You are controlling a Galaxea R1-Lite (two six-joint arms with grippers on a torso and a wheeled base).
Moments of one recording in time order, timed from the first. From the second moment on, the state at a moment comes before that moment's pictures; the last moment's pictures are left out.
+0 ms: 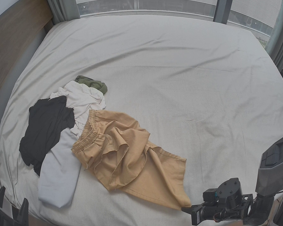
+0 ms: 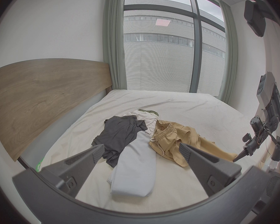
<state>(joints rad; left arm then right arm) 0.00 0.02 -0.02 0.00 0.00 -0.02 0.80 2.11 -0.02 -1.36 0.04 0.44</state>
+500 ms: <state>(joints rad) 0.00 0.02 -0.02 0.00 0.00 -0.02 0.70 2.02 -0.02 -1.23 0.03 0.43</state>
